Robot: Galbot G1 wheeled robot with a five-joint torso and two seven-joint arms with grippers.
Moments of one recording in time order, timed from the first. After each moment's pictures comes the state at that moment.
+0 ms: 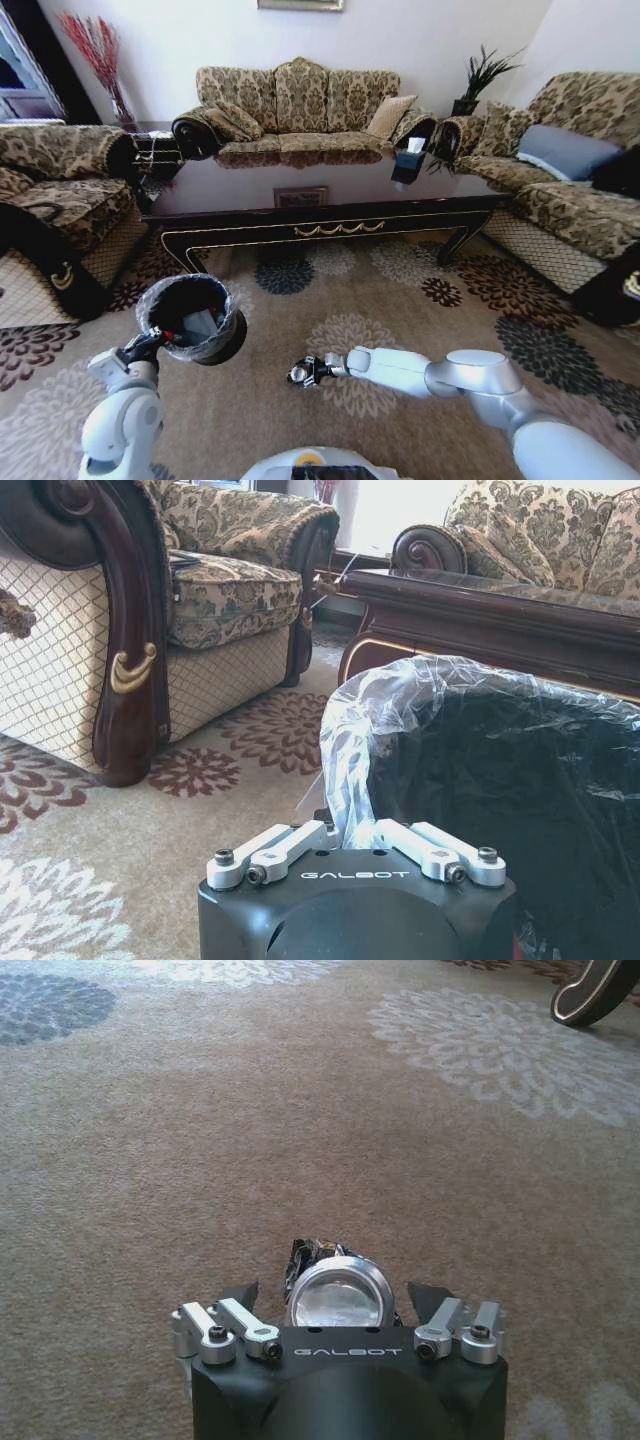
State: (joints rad) left arm 1.51 -1.44 -0.87 -2.27 -0.54 0.52 -0.42; right arm -0.27 1.19 -1.32 0.88 0.67 0.33 -0.38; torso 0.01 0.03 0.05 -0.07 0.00
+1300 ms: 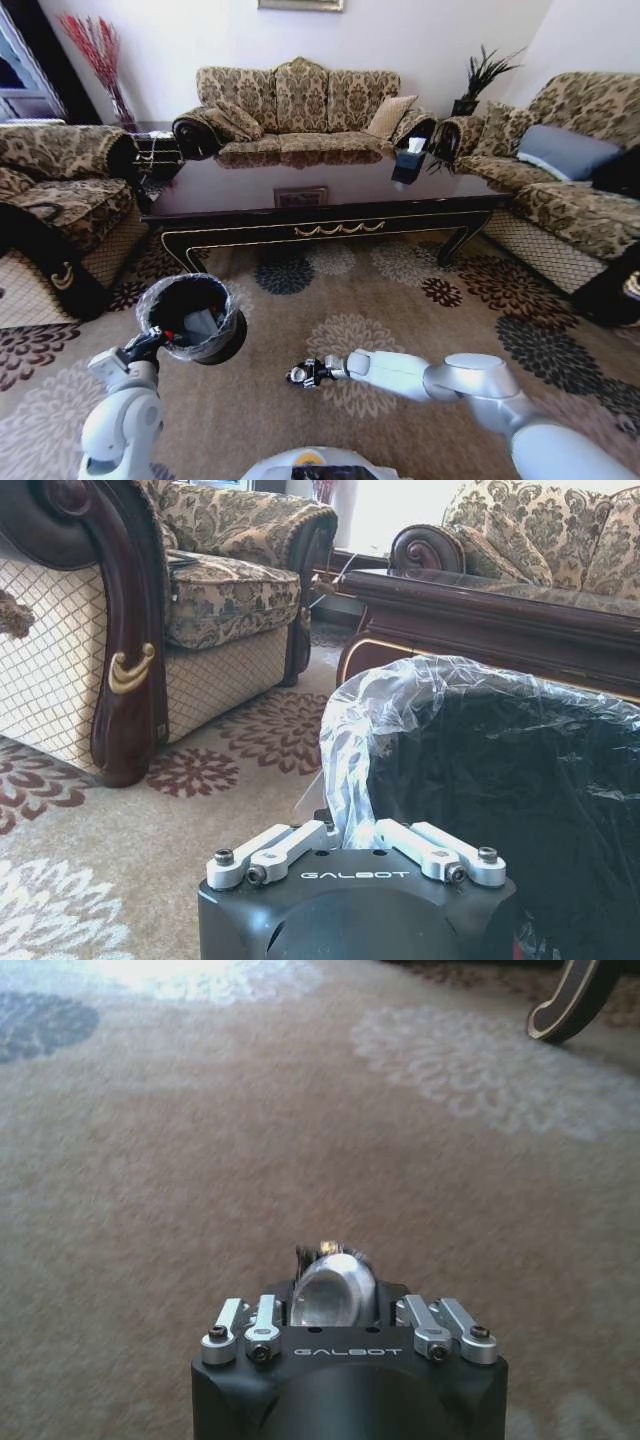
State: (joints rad) left arm 1.51 -1.43 -0.87 -2.27 -0.54 0.52 -0.42; right arm -0.26 1.17 -1.29 0.91 0.68 0.33 -0.37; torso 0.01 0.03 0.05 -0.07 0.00
